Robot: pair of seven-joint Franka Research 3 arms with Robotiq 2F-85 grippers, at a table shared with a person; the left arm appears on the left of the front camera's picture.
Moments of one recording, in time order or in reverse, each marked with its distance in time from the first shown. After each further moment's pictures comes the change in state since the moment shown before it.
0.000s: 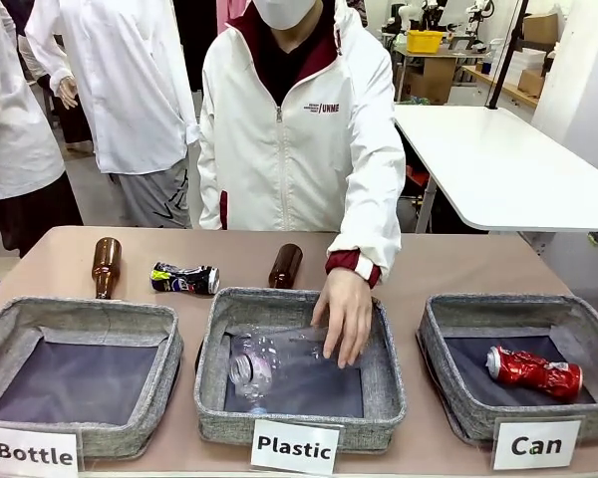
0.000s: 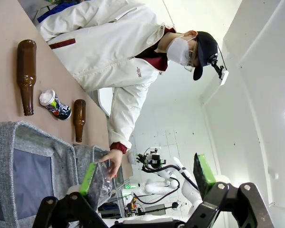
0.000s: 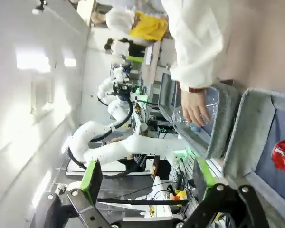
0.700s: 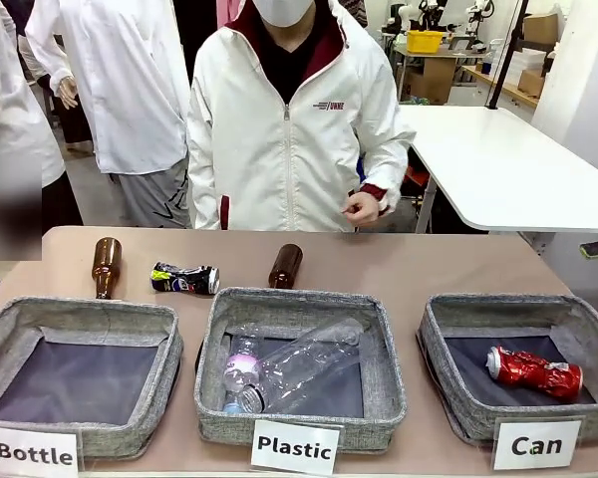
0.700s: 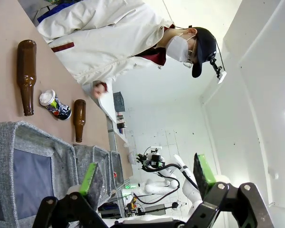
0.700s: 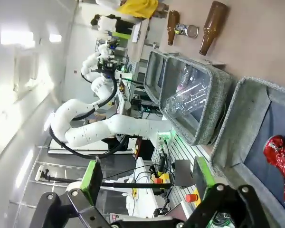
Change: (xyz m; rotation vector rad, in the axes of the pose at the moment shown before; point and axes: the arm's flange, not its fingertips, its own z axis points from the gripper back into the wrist) left arm 0.000 0.000 0.000 0.000 0.000 0.000; right arm 0.001 0.002 -0.015 -0.075 0.121 0.076
